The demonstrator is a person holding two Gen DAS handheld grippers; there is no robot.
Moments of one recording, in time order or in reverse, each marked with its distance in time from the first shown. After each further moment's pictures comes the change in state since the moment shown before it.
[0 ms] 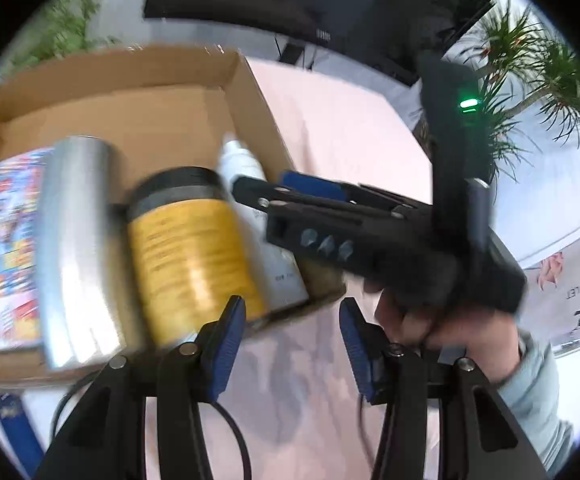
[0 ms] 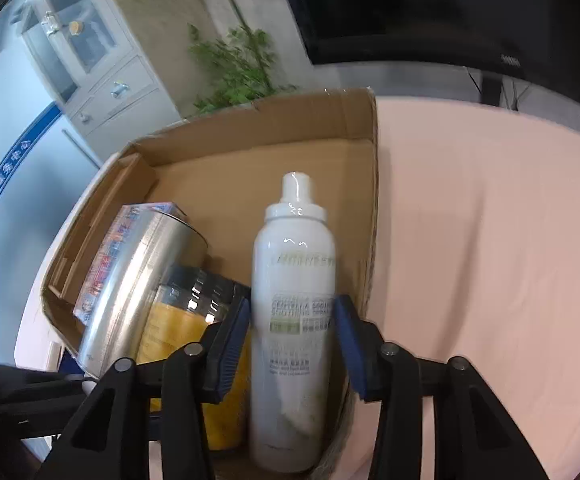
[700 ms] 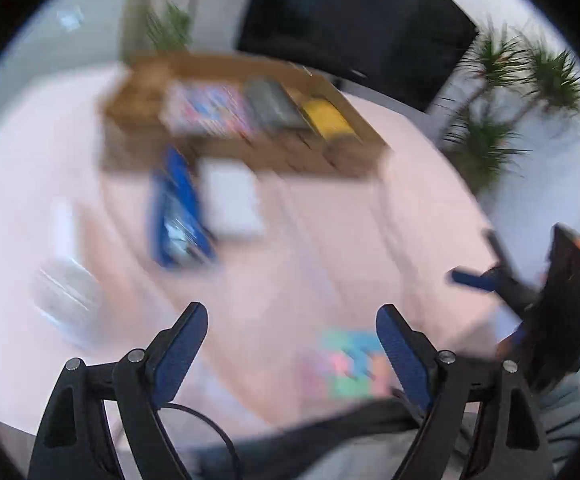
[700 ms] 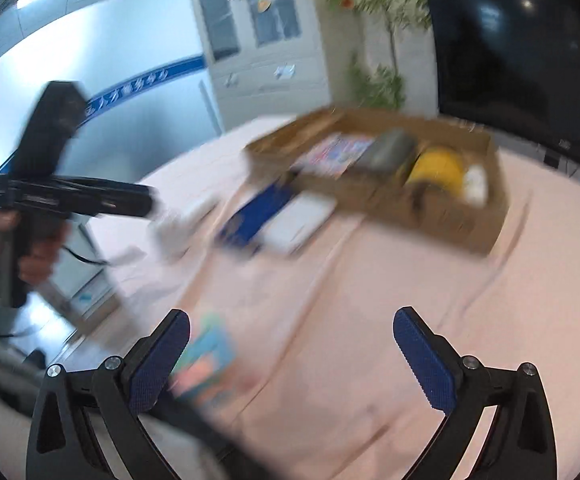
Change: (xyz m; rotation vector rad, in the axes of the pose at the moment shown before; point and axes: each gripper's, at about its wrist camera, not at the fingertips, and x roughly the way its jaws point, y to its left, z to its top) left arm -0.160 0.076 -0.250 -0.049 -0.155 0.039; right arm -0.154 0.190 -0.309 -0.359 -0.080 0.179
